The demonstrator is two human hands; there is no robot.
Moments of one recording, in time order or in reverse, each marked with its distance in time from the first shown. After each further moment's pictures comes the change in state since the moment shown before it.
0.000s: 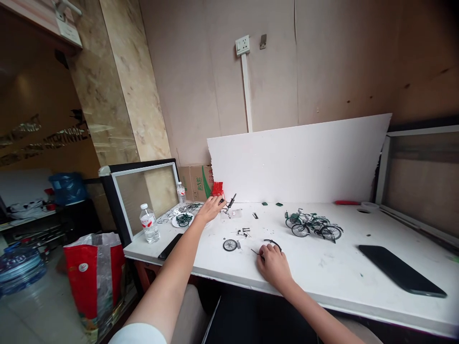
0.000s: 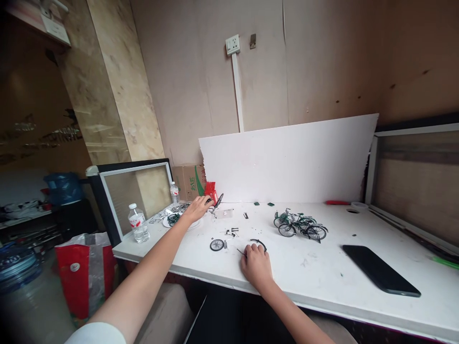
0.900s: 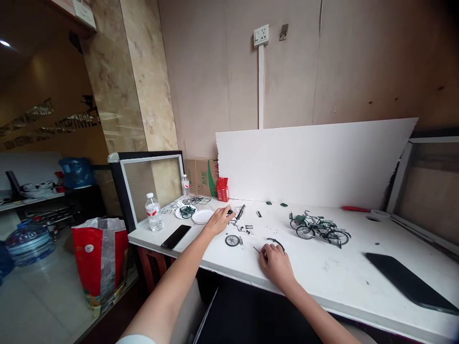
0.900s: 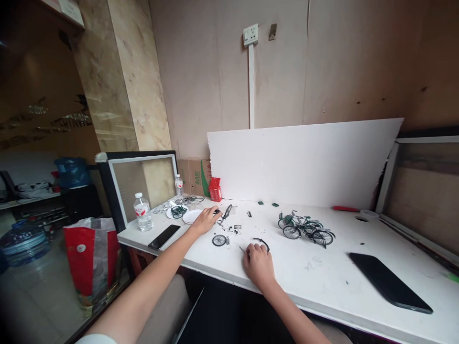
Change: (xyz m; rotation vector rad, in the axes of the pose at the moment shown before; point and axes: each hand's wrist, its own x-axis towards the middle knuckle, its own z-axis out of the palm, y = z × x) left_hand -0.048 0.041 0.058 -0.303 0.048 -0.115; right_hand 0.000 -0.002 -0.005 -0.025 -0.007 -0.040
